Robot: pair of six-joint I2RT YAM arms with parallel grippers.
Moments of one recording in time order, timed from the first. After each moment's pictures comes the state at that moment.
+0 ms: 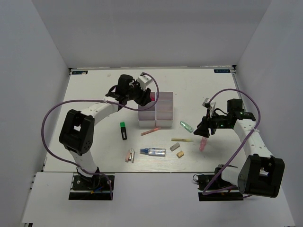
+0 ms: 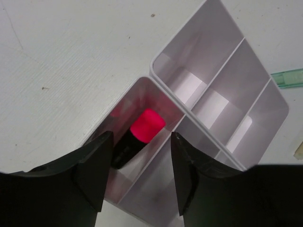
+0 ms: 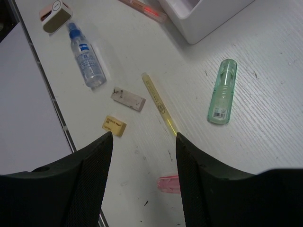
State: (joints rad) left arm -0.44 1.77 1.22 0.02 0.43 0.22; right arm -0.07 1.18 0.81 -0.85 -1.01 -0.77
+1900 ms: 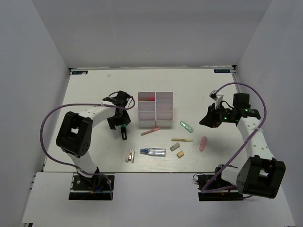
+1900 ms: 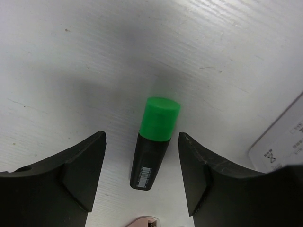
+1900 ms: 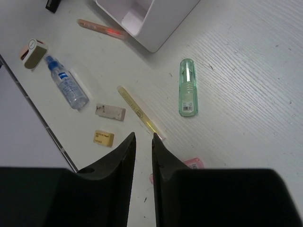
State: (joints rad) left arm -0.42 1.71 1.09 -0.70 -0.27 -0.77; right arm -0.12 1.18 0.90 -0.79 -0.91 -0.52
